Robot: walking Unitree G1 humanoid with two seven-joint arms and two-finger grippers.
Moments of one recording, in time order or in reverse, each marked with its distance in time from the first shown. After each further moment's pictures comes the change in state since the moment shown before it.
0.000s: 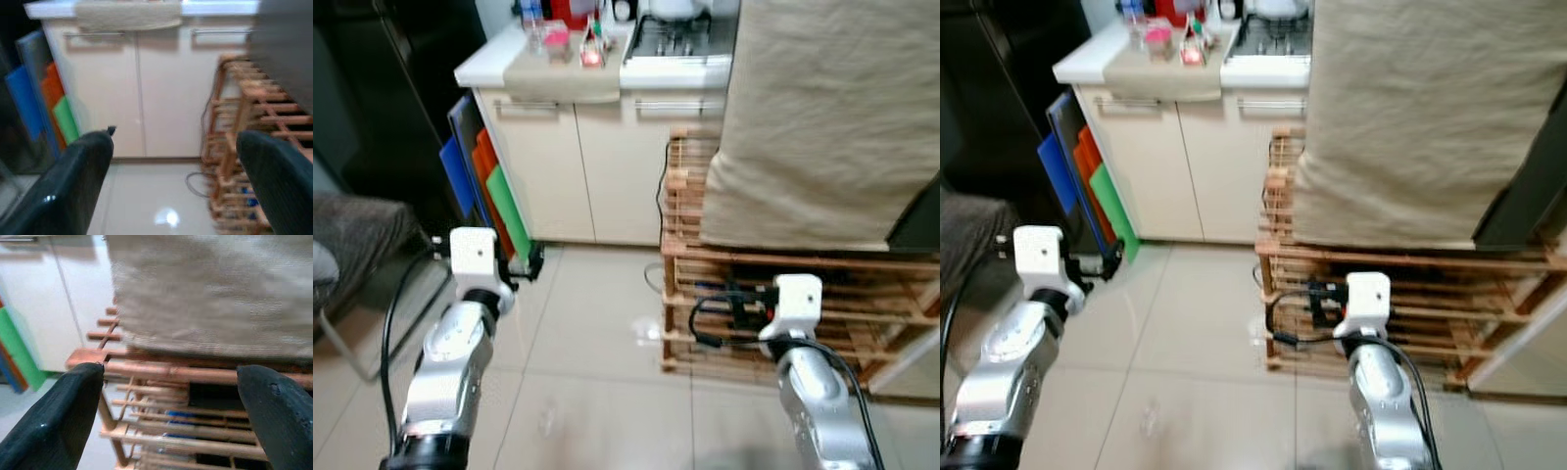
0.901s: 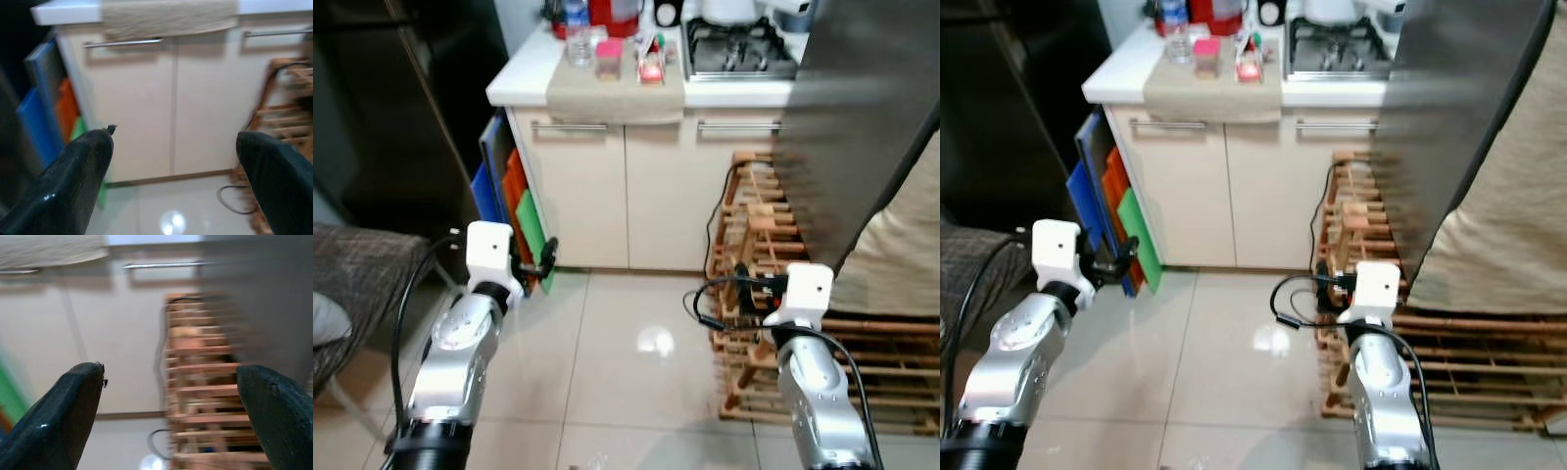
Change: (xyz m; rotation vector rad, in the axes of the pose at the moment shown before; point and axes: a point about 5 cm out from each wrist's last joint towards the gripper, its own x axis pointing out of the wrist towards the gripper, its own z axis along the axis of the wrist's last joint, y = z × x) left arm 0.009 0.010 0.005 0.046 -0.002 -0.032; right arm 0.009 0.002 0.022 0.018 -0.090 -0.094
